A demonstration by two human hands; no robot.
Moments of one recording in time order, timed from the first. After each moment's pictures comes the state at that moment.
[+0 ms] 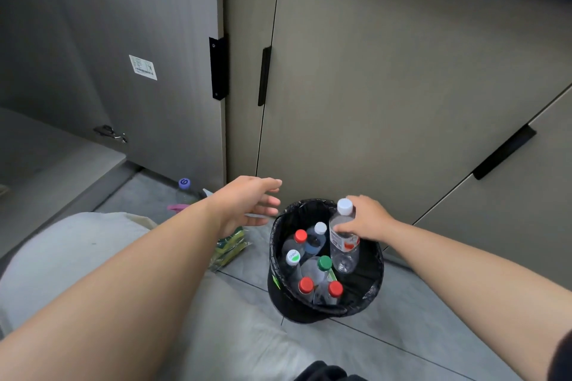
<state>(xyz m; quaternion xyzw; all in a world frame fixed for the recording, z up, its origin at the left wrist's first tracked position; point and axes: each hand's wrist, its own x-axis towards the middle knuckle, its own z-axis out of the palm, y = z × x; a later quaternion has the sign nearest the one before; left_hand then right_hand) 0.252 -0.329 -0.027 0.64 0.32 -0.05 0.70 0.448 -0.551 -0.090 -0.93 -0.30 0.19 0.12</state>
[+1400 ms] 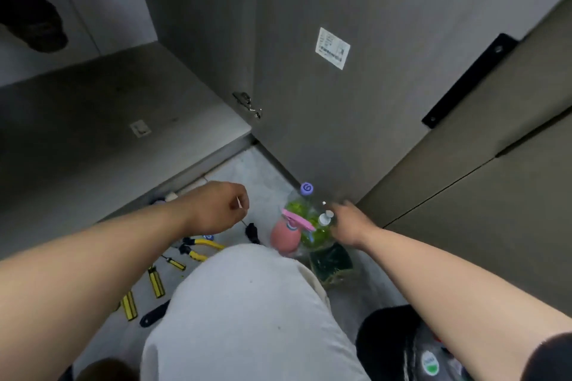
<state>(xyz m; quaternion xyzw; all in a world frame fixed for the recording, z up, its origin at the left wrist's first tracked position) 0.108 -0.065 -0.132 0.87 0.36 -0.12 0.31 0.380 -0.206 -0.211 -0.82 -0.48 0.31 -0.02</state>
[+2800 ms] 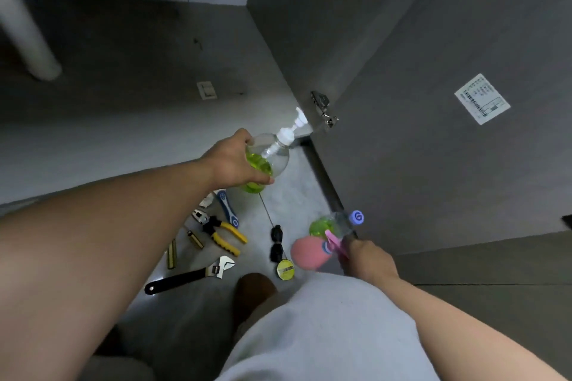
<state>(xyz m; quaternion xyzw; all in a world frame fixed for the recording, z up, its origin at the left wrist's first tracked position) 0.040 0.019 -0.196 0.67 0.56 0.12 0.46 0.307 -0.167 -0.201 -0.78 -0.54 0.18 -0.24</state>
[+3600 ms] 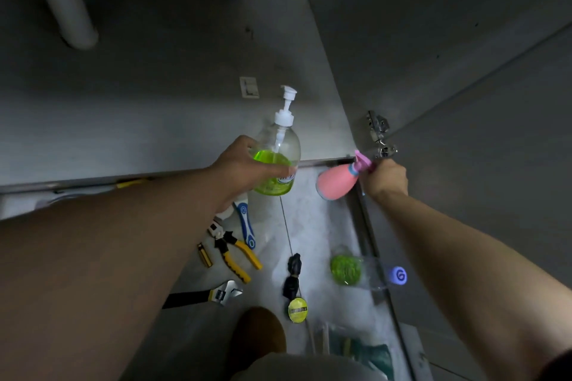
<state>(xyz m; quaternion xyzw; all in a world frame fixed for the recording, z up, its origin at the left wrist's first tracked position) 0.022 0.055 -0.243 0.40 0.62 0.25 0.62 0.306 0.080 -0.232 -0.87 -0.47 0.13 0.01</state>
